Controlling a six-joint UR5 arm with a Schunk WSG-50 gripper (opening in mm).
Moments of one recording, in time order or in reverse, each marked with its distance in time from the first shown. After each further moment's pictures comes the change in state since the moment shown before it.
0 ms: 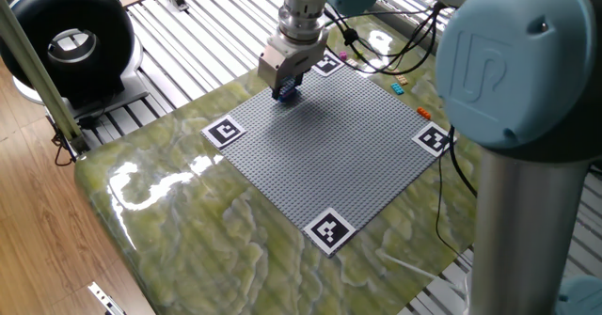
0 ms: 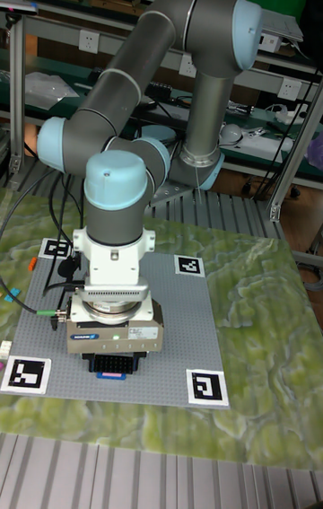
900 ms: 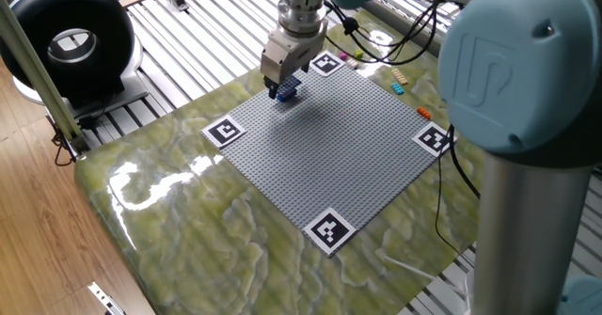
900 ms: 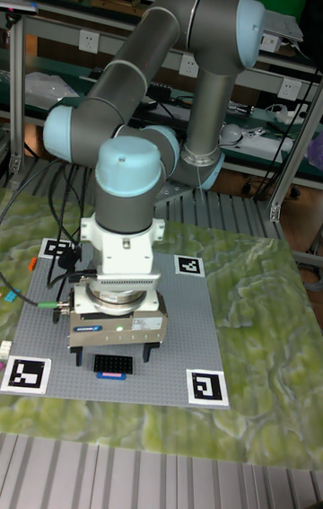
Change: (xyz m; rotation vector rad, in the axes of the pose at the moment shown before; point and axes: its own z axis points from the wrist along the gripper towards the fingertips) arm 0.000 0.004 -0.025 0.058 0.011 -0.015
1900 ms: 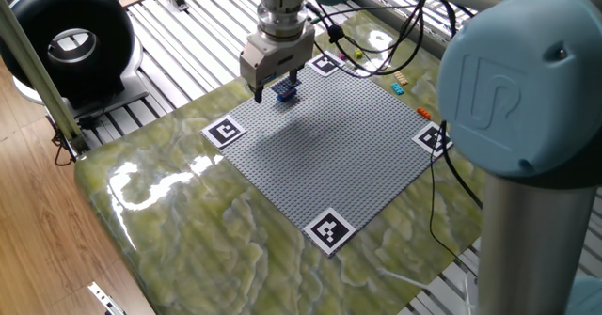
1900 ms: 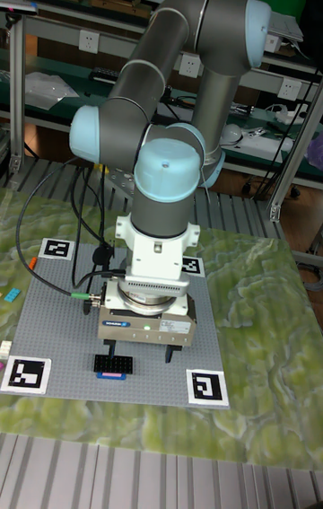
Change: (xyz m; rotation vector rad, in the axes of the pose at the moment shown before) arm -0.001 0.038 -0.001 0.009 0.039 0.147
